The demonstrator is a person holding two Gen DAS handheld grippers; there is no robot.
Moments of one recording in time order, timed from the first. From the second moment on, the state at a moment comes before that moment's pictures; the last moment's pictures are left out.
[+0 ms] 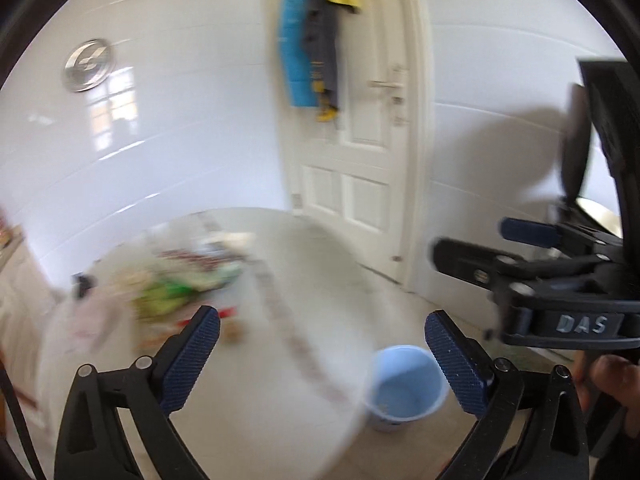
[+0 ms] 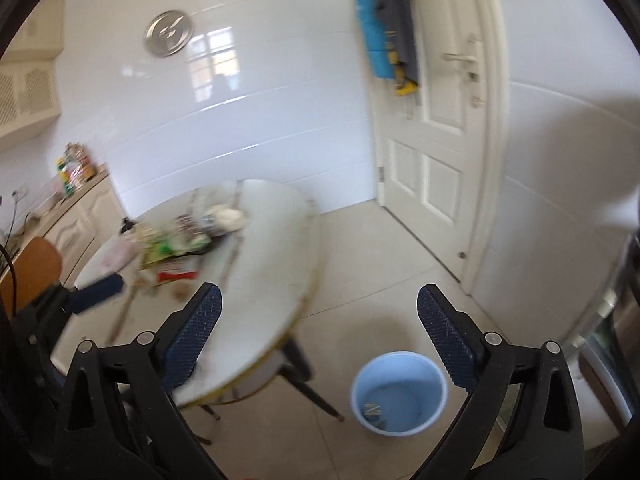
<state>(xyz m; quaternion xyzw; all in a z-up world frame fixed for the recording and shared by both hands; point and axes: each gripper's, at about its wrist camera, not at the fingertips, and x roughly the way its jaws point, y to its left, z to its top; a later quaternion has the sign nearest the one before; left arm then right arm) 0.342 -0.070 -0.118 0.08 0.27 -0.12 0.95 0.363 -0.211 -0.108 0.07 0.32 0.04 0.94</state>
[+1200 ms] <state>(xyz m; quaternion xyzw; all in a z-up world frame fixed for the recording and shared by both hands) 0.461 0.058 -0.170 0.02 0.41 -0.01 0.91 0.482 -0.071 -0.204 -0.01 0.44 0.18 0.88</state>
